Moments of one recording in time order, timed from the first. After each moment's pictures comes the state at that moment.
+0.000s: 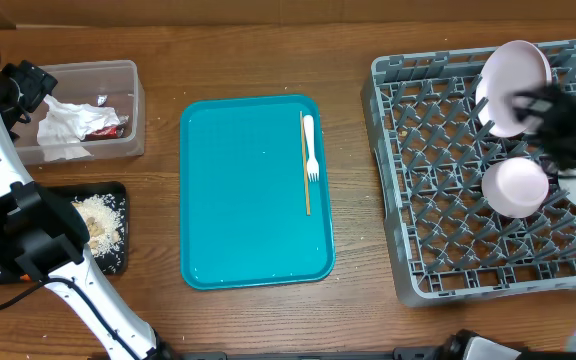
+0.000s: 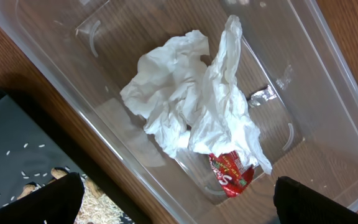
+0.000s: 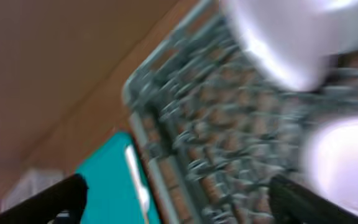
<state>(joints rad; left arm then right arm) 0.49 2.30 2.41 -1.38 -0.01 -0.55 -0.37 1.40 1.45 -0.94 -0.53 0.34</state>
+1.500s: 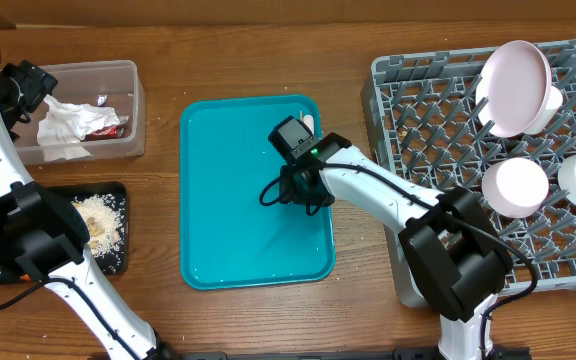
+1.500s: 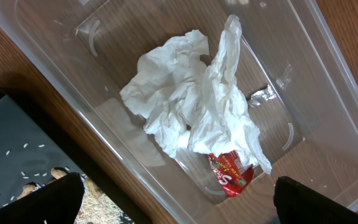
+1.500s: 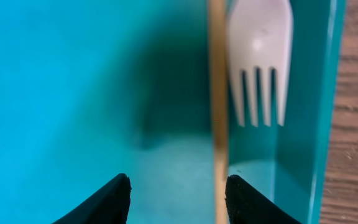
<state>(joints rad) 0.49 2.30 2.41 -1.38 -0.01 -0.55 0.67 2.03 1.42 -0.77 -0.03 0.73</state>
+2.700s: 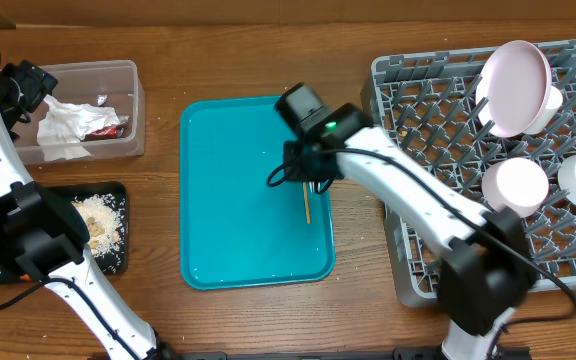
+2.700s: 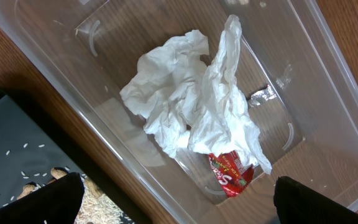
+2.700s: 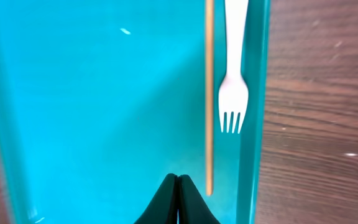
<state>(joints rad) 0.49 2.30 2.41 -1.38 -0.01 -0.55 0.63 1.93 1.63 -1.01 -0.04 0.61</state>
